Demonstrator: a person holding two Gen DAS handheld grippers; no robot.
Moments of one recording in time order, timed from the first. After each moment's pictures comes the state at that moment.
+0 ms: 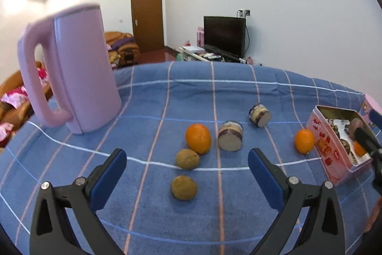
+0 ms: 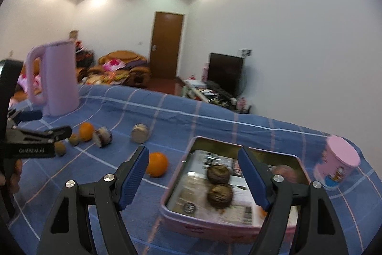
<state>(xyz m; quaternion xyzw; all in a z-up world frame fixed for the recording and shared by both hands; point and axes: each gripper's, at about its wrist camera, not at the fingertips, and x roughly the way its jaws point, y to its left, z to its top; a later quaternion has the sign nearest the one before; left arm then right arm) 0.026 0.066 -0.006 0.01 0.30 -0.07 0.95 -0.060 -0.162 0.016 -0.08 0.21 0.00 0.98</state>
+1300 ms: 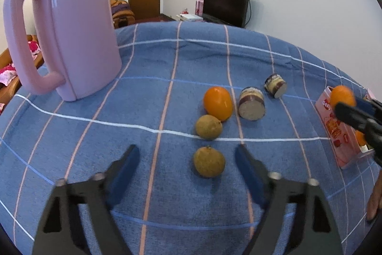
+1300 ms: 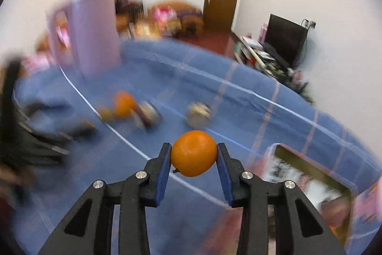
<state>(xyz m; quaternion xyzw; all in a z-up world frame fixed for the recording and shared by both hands) 0.047 0.093 -0.032 -0.01 0.41 -0.08 0.91 -0.011 -0.124 0.023 -0.06 0.32 0.16 0.93</state>
